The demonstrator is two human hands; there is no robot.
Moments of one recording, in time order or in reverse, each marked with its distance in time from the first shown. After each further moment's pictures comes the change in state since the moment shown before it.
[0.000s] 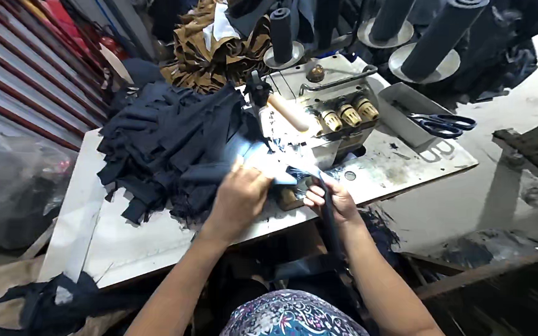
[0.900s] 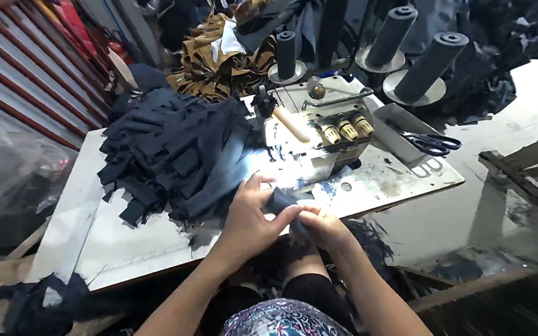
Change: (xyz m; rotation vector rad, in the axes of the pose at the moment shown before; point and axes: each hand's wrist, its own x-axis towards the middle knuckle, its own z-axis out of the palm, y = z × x) left_hand 0.003 0.042 -0.023 -0.511 0.019 -0.364; right_hand -0.019 0.012 0.045 -0.513 -0.204 0.012
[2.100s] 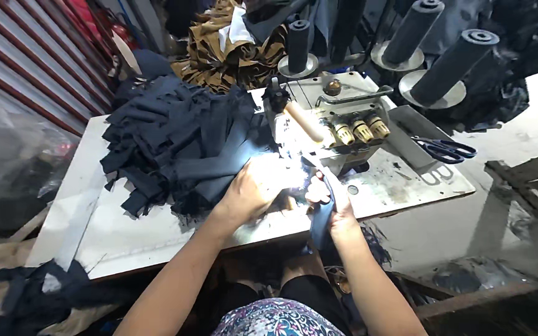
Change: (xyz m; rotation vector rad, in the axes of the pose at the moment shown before) left_hand 0.040 -0.063 0.010 0.454 -0.205 0.333; right_hand 0.034 0.014 -0.055 0.474 0.322 -0.028
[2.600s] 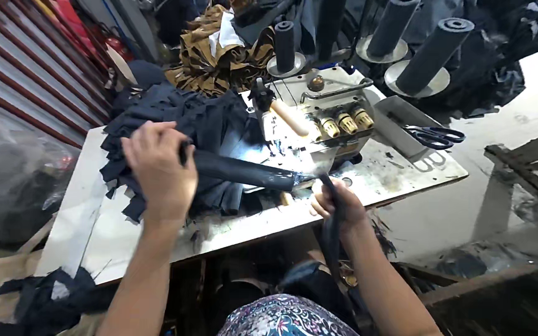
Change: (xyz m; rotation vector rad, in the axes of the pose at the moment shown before) left_hand -0.035 -0.013 -0.104 0.232 0.317 -0.420; right_hand -0.037 -0.022 0.024 -0.223 -0.349 -0.002
